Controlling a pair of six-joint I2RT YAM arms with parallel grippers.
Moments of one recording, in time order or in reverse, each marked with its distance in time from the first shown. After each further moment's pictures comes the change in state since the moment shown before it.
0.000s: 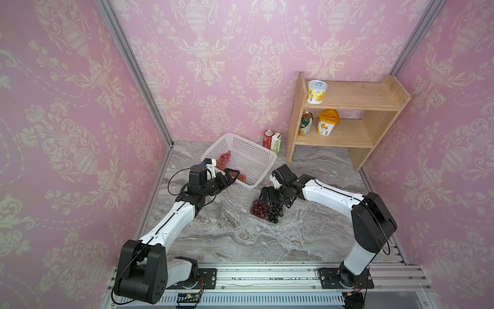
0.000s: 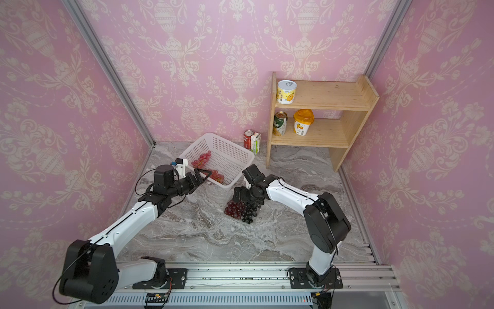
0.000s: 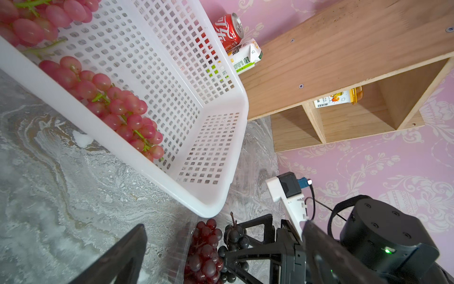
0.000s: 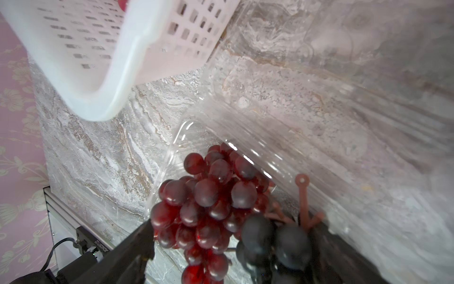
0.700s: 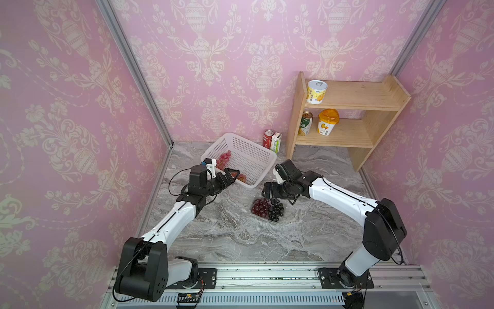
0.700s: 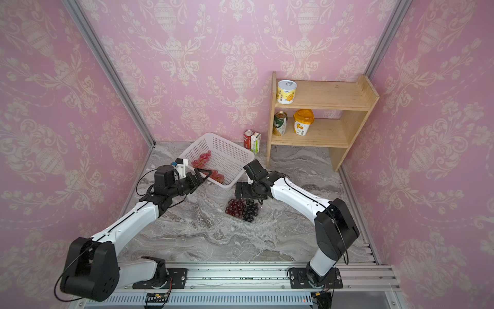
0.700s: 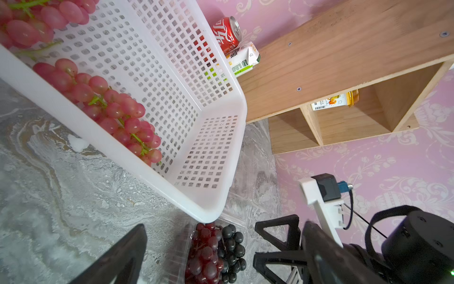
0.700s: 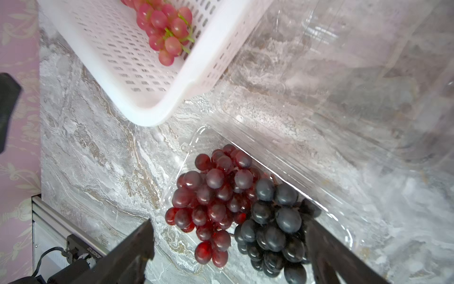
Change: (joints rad) left arm -0.001 0.022 -0.039 0.077 0.004 -0.028; right arm 0.006 -0.123 0.052 -0.097 0.113 -0.051
